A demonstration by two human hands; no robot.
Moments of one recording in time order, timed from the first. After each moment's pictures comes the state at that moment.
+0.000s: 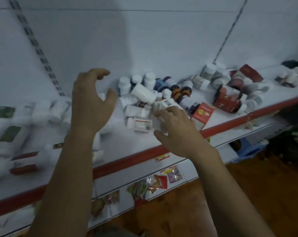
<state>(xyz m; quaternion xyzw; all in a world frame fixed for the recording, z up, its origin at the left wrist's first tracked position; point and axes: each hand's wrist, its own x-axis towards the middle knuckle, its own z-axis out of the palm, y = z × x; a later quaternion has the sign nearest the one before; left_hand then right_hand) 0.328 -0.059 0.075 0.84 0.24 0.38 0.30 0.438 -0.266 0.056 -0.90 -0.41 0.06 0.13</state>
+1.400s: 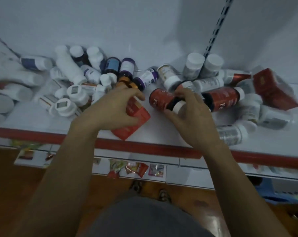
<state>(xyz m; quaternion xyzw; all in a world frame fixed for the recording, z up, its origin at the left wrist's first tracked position) 0.609 -0.277 0.042 0.91 0.33 0.01 0.25 0.800 -0.422 -0.001 -0.78 -0.52 0.11 0.33</state>
